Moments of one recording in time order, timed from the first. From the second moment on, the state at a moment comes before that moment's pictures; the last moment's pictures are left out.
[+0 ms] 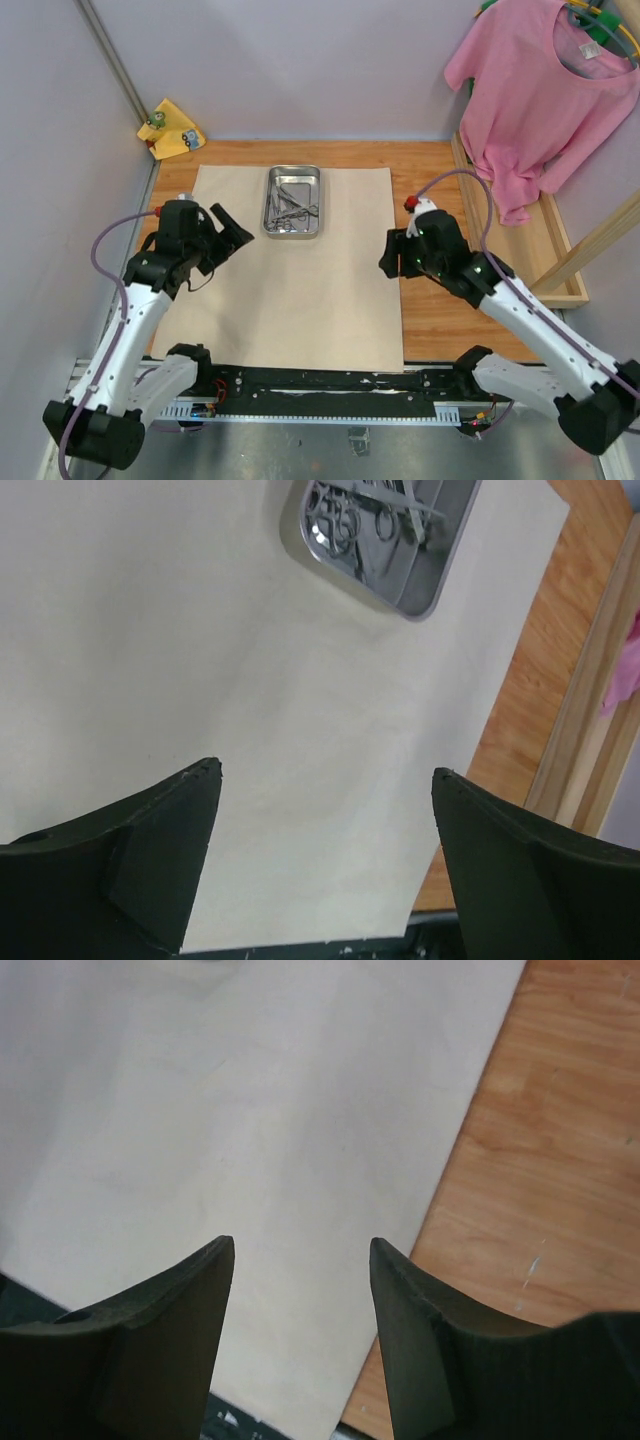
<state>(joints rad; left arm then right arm) -0.19 0.84 0.90 -0.77 0.07 -0.84 0.63 0.89 0.84 -0.63 0.02 0.40</state>
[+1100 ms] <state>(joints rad) 0.02 1.83 1.25 -0.30 -0.19 -0.74 0.18 2.20 1.68 -0.41 -0.20 0.26</state>
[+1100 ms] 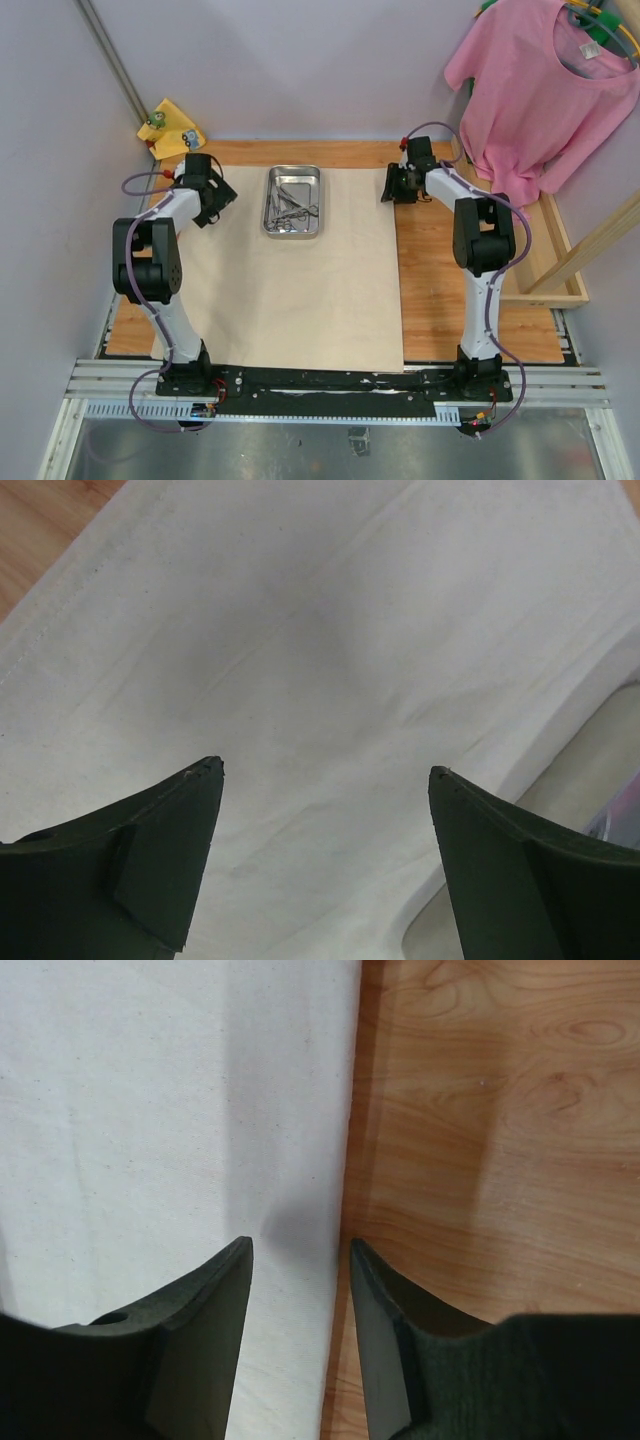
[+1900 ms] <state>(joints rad) 0.03 2.01 1.32 -0.25 -0.25 -0.68 0.18 2.26 1.75 -0.43 -0.21 0.27</state>
